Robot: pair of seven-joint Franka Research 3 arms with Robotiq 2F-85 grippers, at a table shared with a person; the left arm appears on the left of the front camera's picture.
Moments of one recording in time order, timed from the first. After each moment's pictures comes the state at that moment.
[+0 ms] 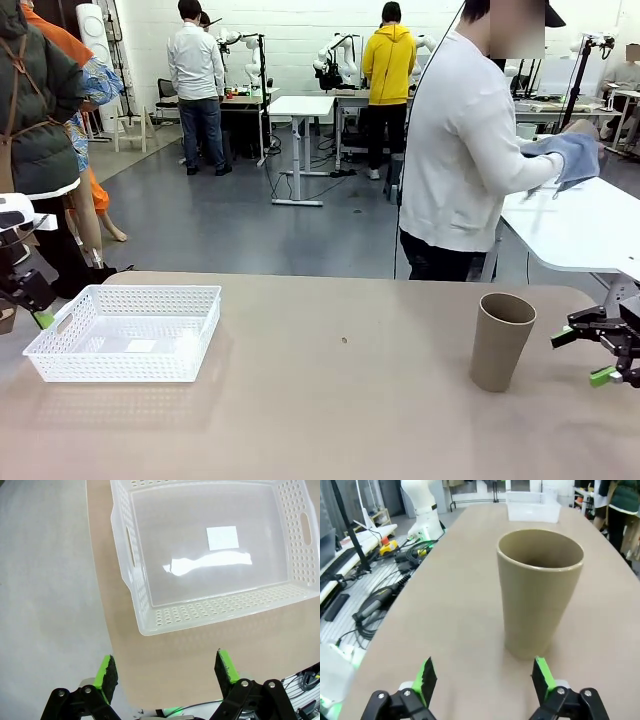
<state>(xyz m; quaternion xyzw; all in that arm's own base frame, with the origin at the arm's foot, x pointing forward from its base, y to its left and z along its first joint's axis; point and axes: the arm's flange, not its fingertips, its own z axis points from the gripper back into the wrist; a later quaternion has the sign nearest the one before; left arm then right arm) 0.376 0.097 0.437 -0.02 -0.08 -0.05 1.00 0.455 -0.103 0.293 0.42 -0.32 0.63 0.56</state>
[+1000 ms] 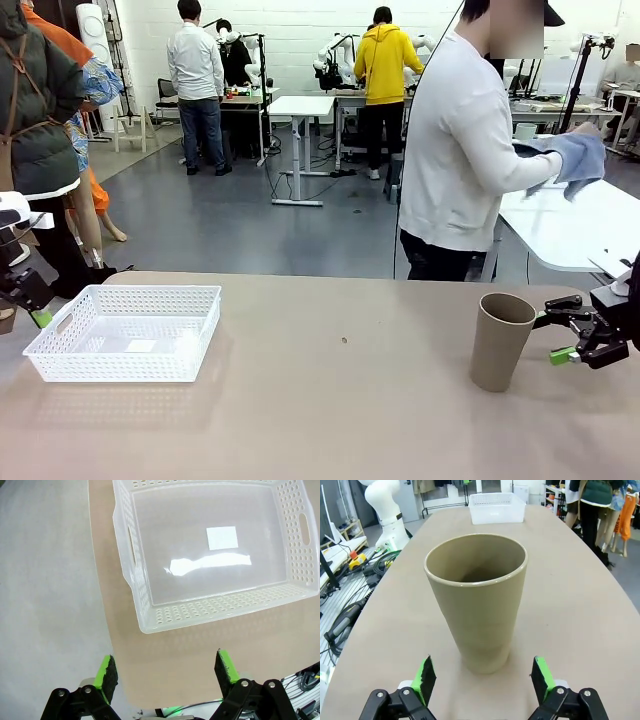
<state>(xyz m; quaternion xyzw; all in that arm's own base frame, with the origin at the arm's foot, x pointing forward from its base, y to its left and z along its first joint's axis) 0.373 0.097 0.439 -0.02 -0.08 -0.05 1.00 0.481 -0.081 0.289 0.40 -0.36 0.59 0.60</state>
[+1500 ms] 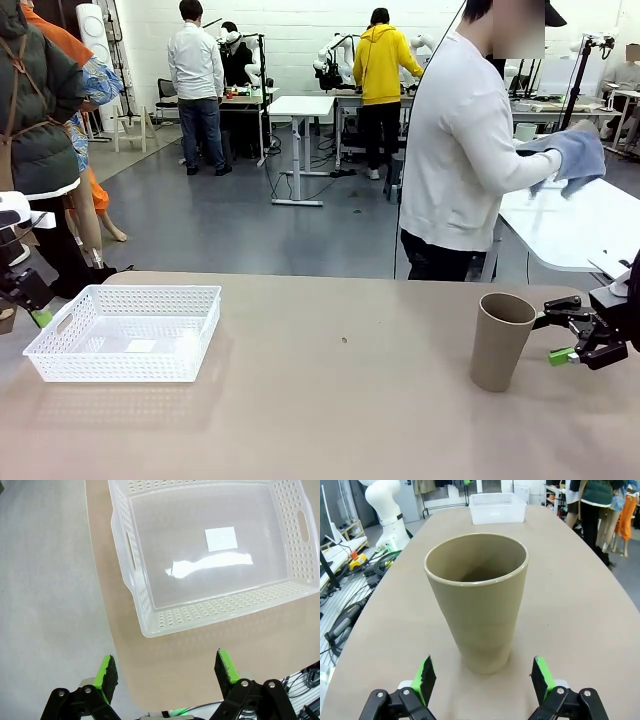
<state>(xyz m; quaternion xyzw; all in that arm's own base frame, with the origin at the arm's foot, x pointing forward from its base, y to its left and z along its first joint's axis) 0.375 0.098 0.439 -0.02 -0.09 -0.07 0.99 0.481 -0.078 0.286 0.41 -0.35 0.59 0.60</state>
